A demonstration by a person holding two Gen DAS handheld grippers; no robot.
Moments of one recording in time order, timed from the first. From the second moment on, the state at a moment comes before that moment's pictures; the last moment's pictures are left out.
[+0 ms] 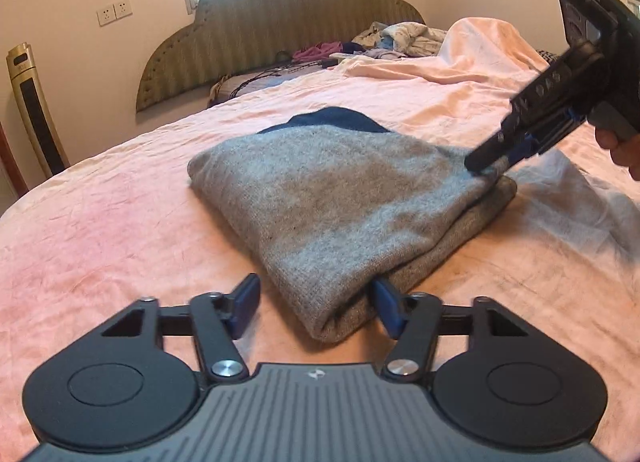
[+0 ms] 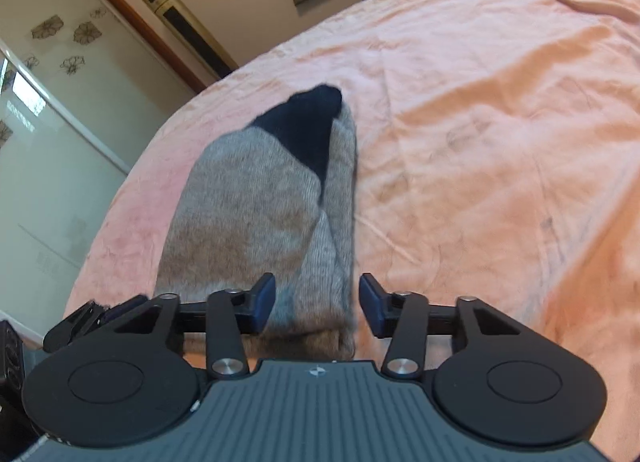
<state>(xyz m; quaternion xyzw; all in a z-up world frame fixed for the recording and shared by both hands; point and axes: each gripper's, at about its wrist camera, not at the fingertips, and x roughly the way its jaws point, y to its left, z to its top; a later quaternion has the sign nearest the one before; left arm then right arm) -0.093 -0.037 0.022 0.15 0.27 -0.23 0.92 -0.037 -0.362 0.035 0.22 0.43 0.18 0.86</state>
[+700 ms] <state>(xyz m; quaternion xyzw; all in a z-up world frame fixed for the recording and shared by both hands) -0.114 0.004 0.058 0.09 0.30 -0.30 0.90 -0.059 -0.363 0.052 0.21 0.40 0.20 0.87</state>
